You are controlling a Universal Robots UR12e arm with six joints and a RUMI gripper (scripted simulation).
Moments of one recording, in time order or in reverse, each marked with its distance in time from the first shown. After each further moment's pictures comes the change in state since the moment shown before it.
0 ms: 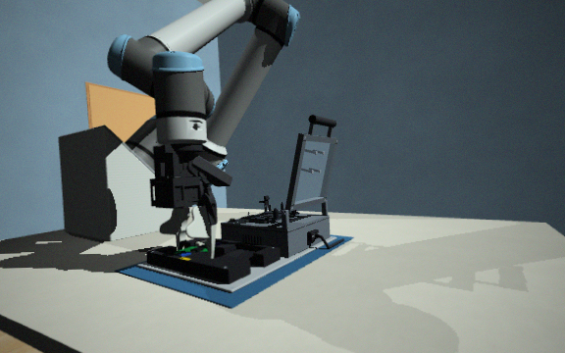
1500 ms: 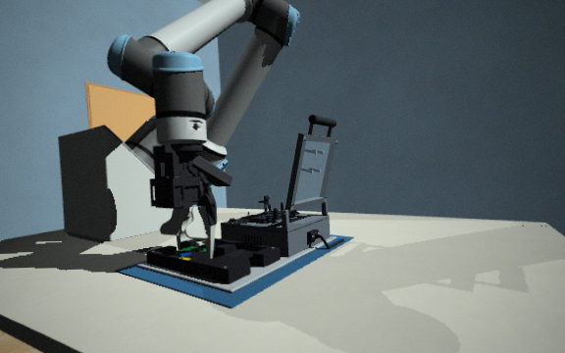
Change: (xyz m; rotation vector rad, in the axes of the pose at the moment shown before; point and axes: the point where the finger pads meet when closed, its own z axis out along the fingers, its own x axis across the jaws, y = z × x) arm 0.000 0.000 0.000 0.000 0.000 0.000
